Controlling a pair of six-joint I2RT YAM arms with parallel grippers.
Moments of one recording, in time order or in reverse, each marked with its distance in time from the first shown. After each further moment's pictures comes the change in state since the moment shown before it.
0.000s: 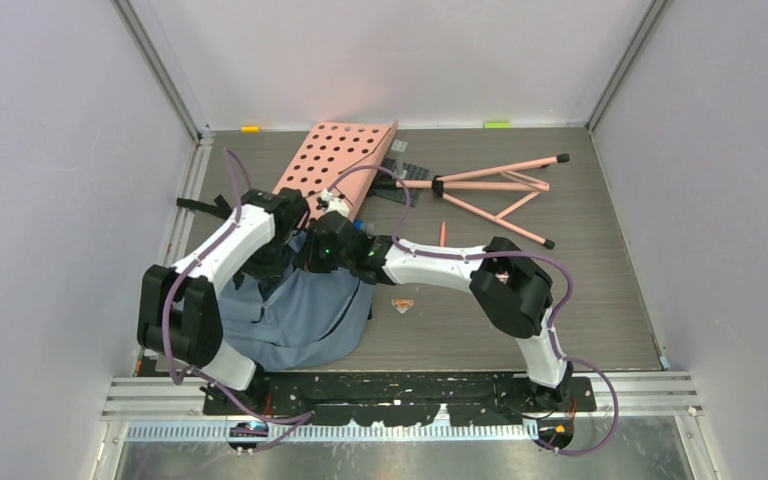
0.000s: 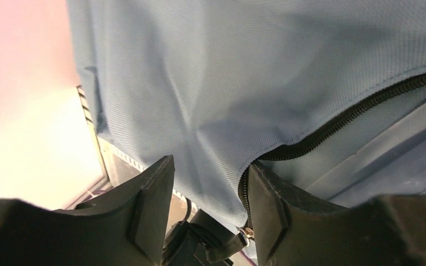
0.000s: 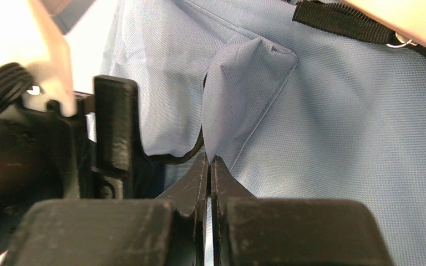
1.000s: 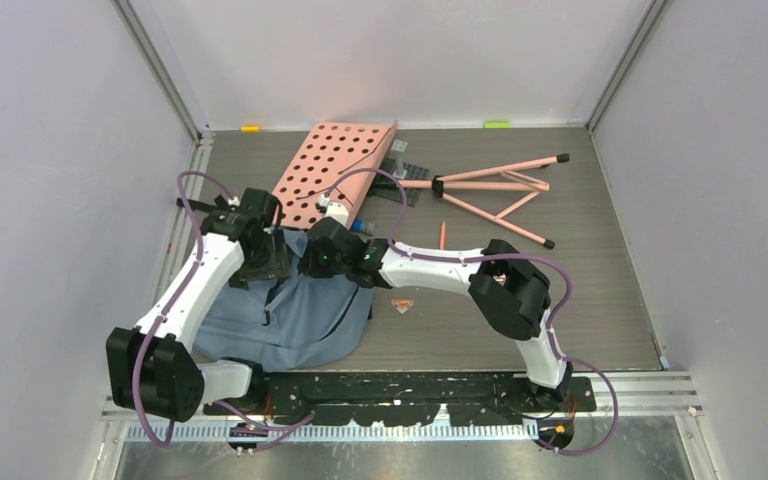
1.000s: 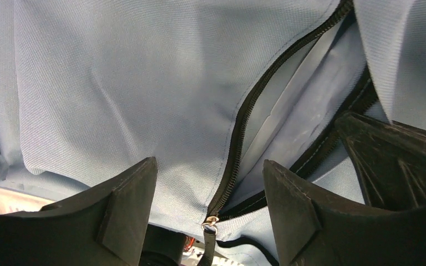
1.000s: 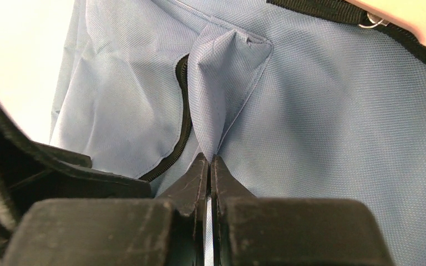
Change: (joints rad) left arm 0.097 -0.303 -0.127 0.233 0.297 0.104; right arm 0.028 0.011 0.026 -0.097 0.093 -0.029
